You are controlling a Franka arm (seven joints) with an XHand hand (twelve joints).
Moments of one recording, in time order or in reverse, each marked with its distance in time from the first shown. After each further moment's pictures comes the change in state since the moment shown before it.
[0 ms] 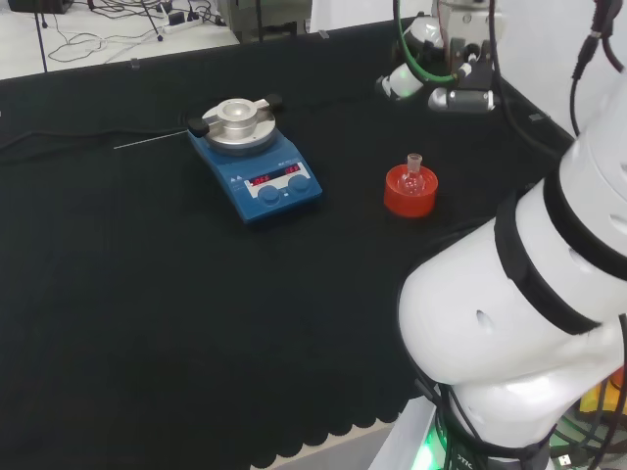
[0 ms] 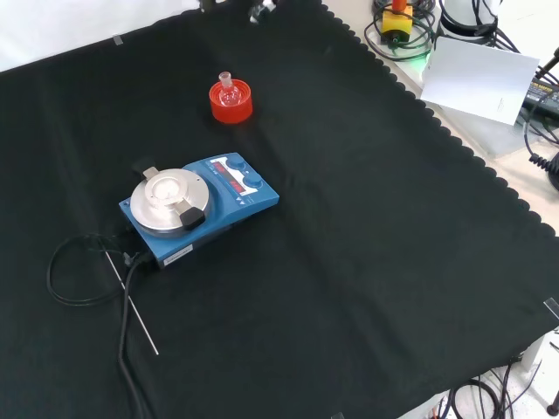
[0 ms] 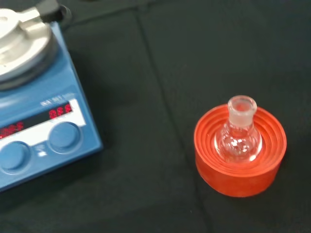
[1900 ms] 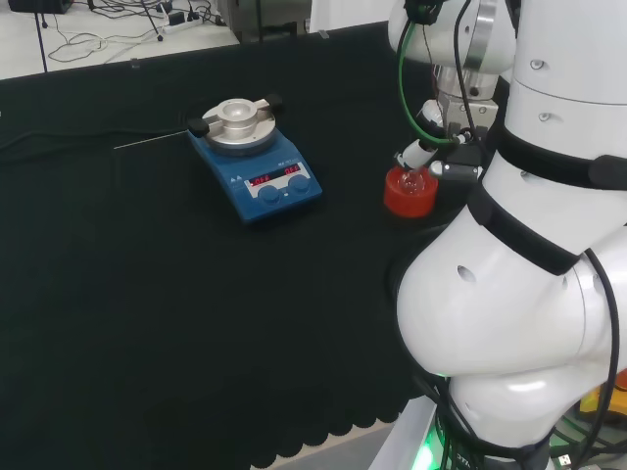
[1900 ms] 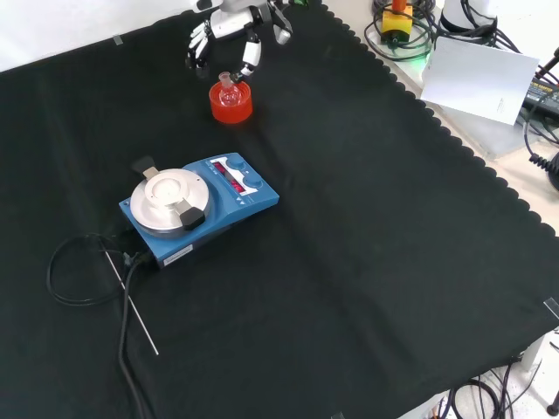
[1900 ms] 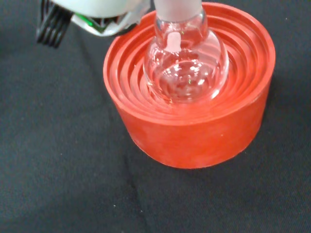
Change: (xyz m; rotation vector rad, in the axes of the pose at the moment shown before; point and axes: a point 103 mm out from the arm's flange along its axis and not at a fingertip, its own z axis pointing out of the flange) arm -0.059 0.079 0.138 0.028 0.057 0.114
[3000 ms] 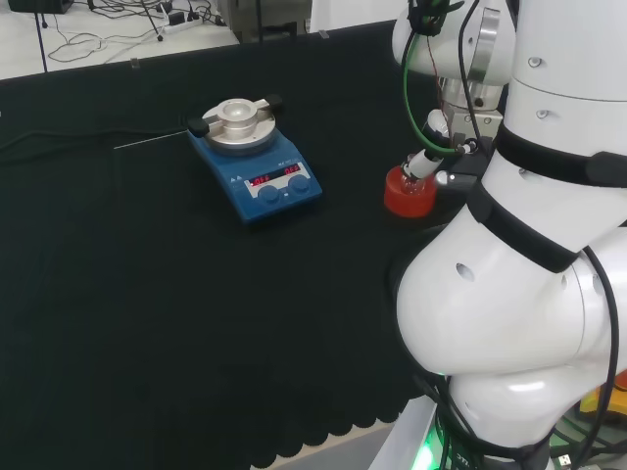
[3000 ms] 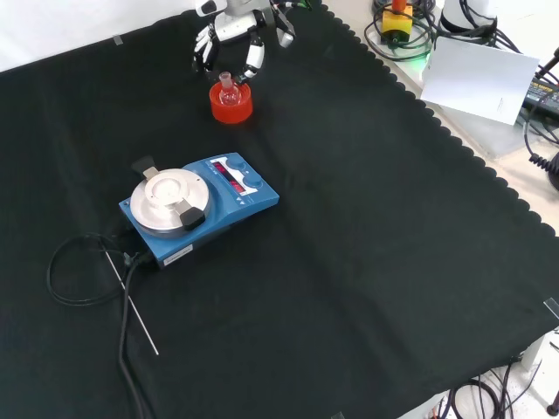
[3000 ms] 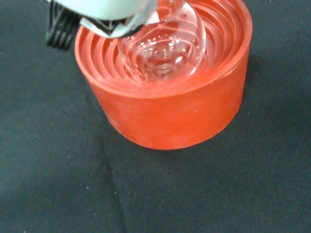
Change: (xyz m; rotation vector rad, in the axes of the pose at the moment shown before) arm -0.011 -0.002 0.012 0.002 -0.014 0.009
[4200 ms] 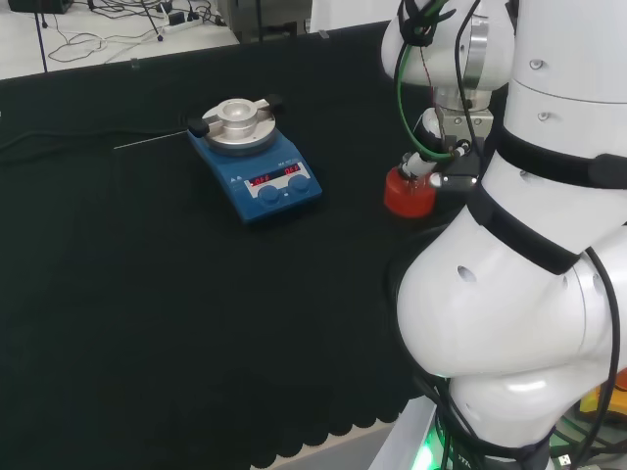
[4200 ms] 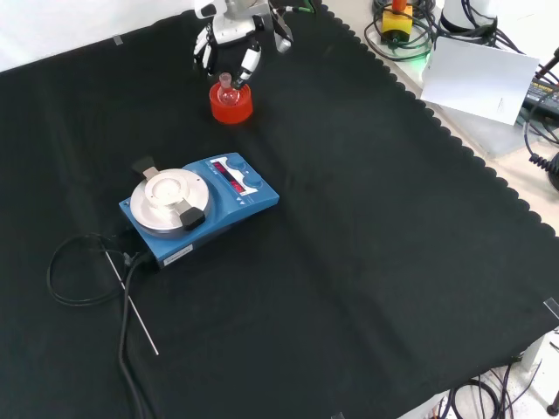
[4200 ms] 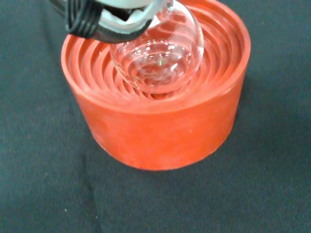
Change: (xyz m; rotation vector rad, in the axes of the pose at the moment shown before) arm 0.005 0.007 -0.001 -0.064 -0.079 0.024
